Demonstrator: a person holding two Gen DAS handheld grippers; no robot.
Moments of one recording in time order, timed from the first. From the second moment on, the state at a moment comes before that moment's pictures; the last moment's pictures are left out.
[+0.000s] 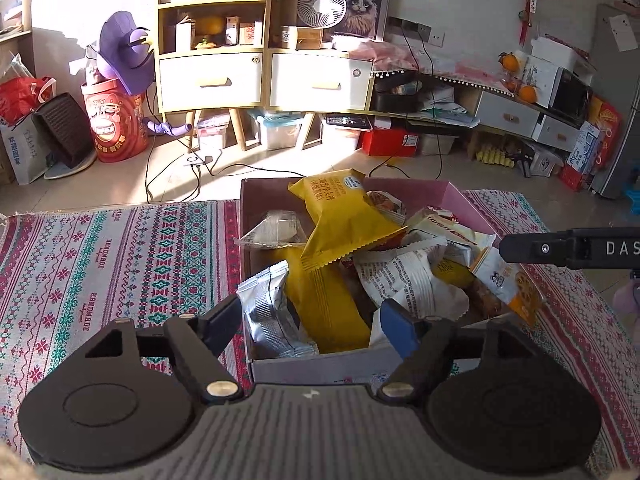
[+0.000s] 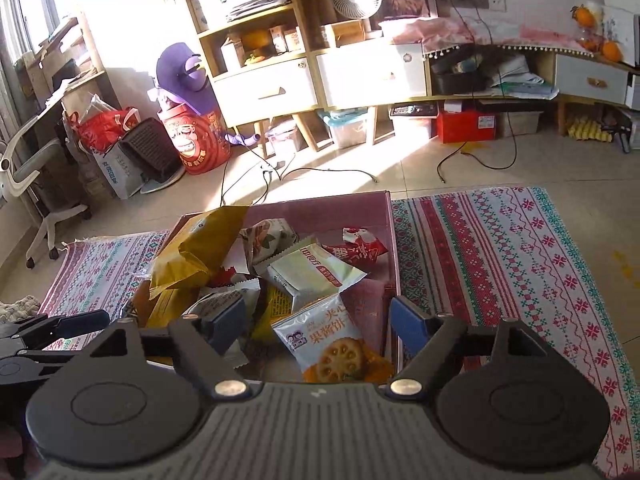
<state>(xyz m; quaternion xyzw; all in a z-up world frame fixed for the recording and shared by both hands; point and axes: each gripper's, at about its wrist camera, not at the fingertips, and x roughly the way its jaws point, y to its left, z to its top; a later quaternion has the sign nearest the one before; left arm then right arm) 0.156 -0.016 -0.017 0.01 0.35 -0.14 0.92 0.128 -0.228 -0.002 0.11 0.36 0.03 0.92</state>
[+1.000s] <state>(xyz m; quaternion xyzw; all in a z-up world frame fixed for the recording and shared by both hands) 0.079 0.007 -0.018 0.01 0.43 -0.08 0.90 0.041 -0.198 -0.012 0.05 0.43 0.00 0.90</state>
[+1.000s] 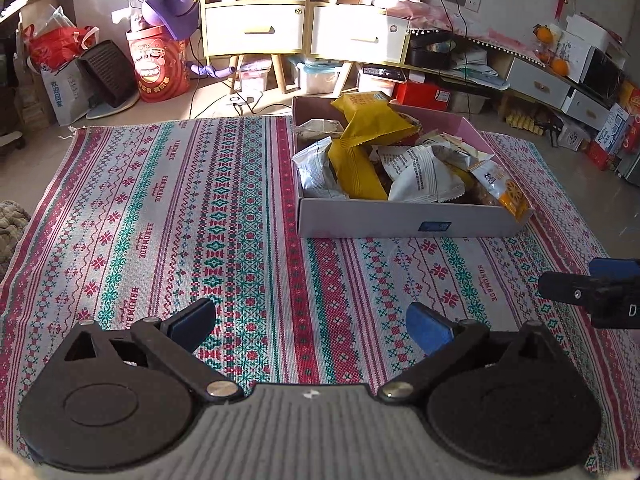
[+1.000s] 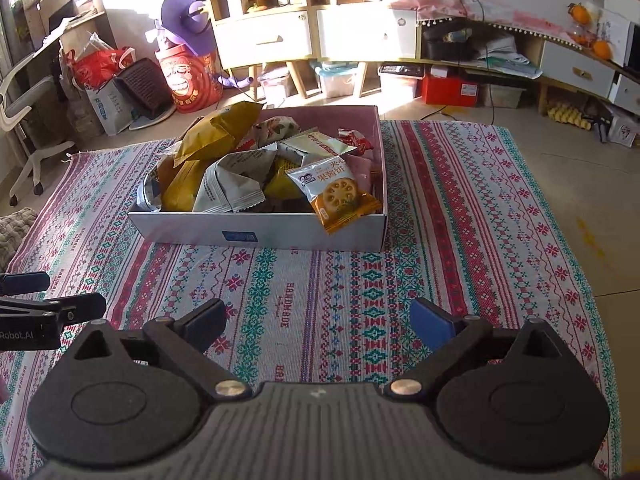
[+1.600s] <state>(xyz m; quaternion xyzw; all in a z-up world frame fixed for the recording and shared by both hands) 0.069 -0.005 -0.018 0.02 0.44 -0.03 0.90 0.039 -0.189 -0.012 0.03 0.44 -0.03 0.90</state>
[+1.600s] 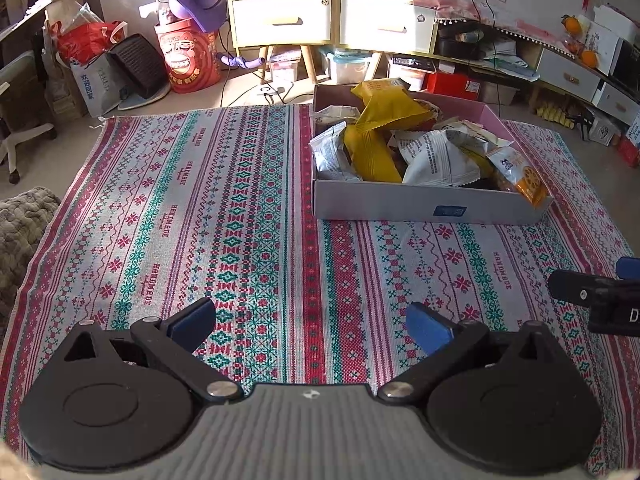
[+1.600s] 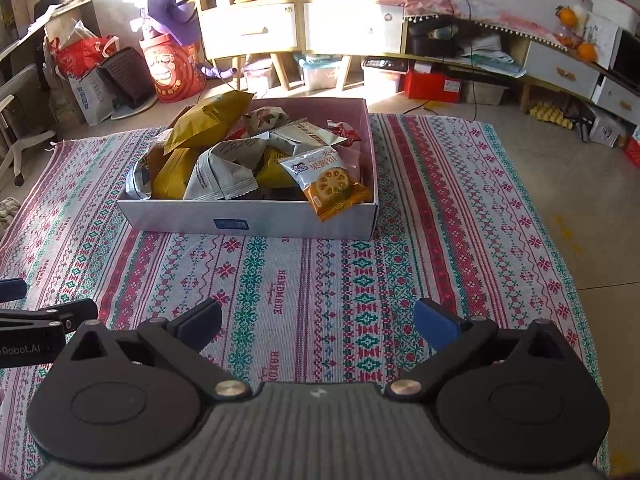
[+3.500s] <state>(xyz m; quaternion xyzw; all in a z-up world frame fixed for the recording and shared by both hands) 0.063 -0.014 -0.017 0.03 0.44 -0.03 0.90 0.039 -0.178 -0.018 0.02 0.45 -0.02 0.89</state>
